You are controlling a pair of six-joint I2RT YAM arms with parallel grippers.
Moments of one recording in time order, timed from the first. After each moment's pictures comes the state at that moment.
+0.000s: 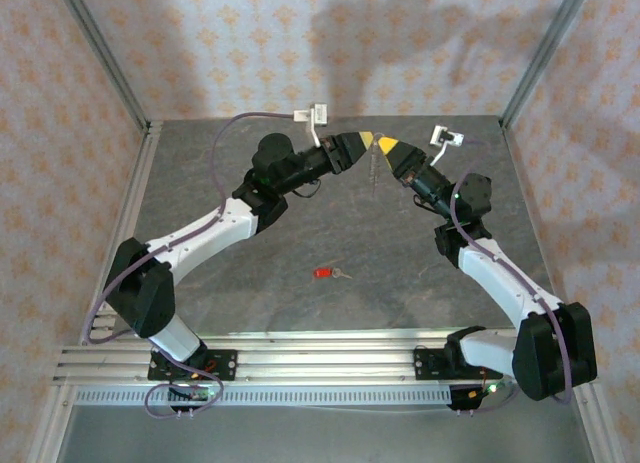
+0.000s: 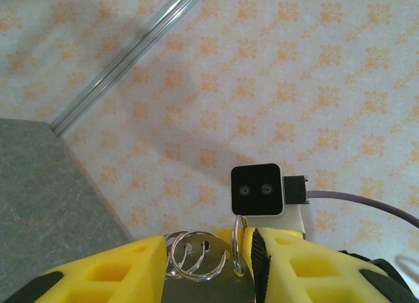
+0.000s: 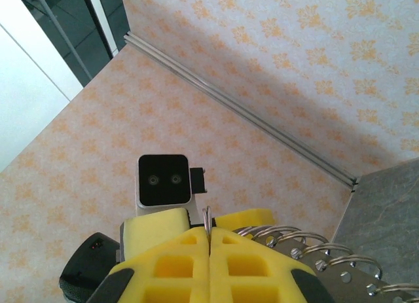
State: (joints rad) left arm -0.62 1.60 1.27 0.49 0.38 -0.91; right arm 0.28 1.18 0.75 0.81 -0.57 1.23
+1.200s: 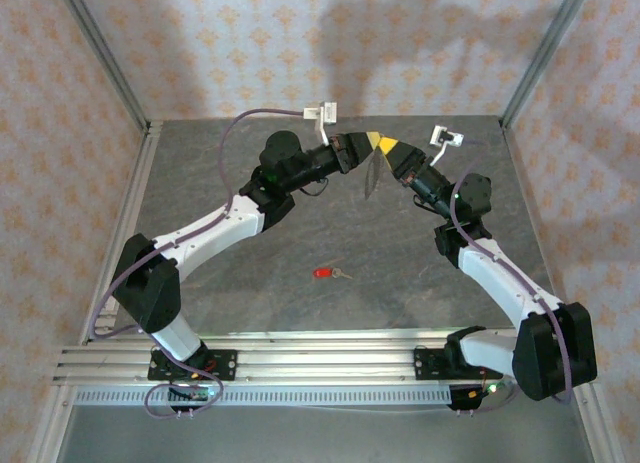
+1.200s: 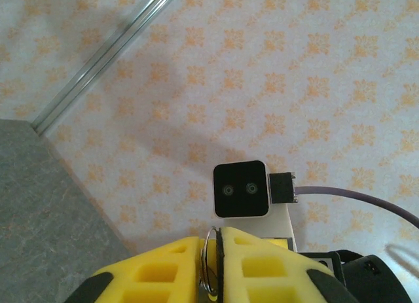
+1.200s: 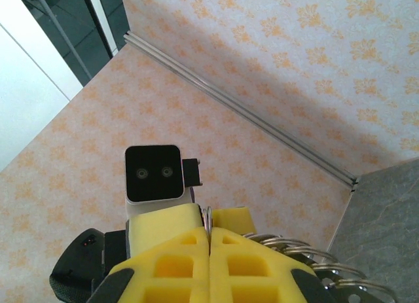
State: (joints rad) left arm -0.64 1.64 1.33 0.48 0.41 -0.89; right arm 0.28 1.18 0.75 0.81 -0.57 1.23
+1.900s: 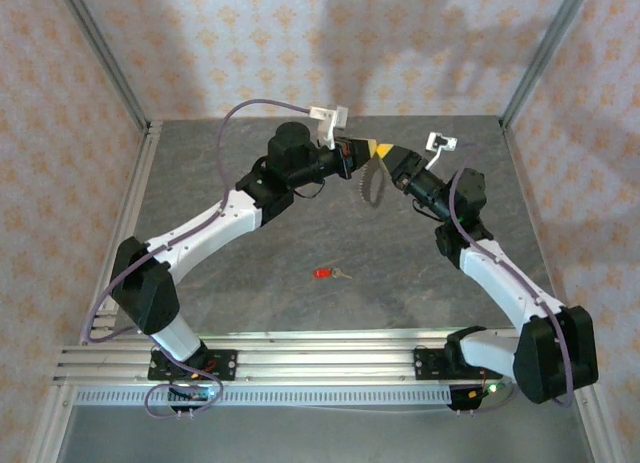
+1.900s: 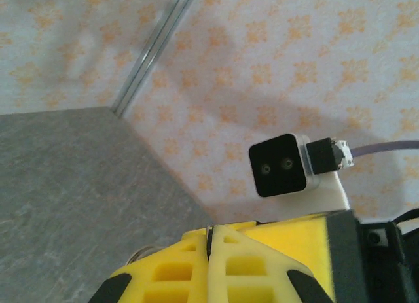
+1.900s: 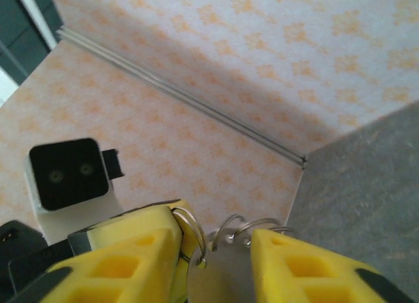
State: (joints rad) left arm -0.65 1.62 1.41 0.14 0.34 -0.58; right arm 0.28 1.14 0.75 0.55 -0.52 1.14
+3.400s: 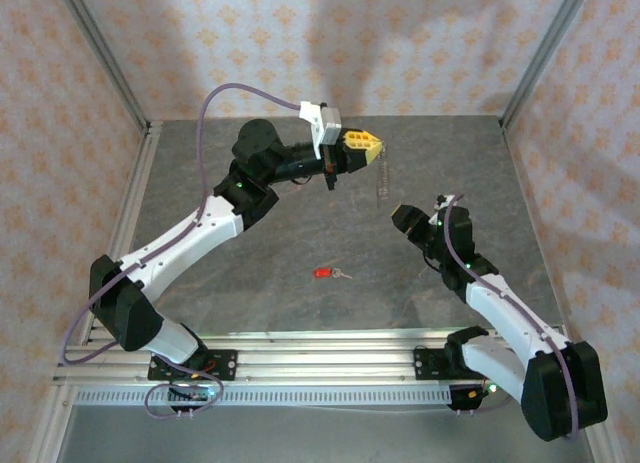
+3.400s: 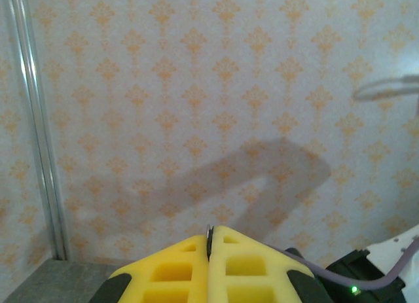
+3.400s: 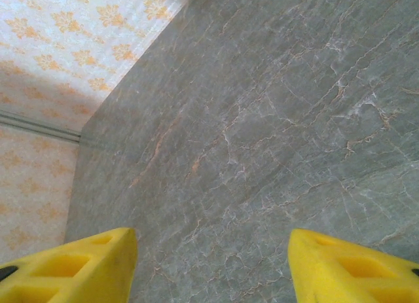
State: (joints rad) left arm -0.64 1.50 1.41 0.36 0.71 -0.15; right arm 0.26 0.96 0.47 0.03 -0.18 0.86
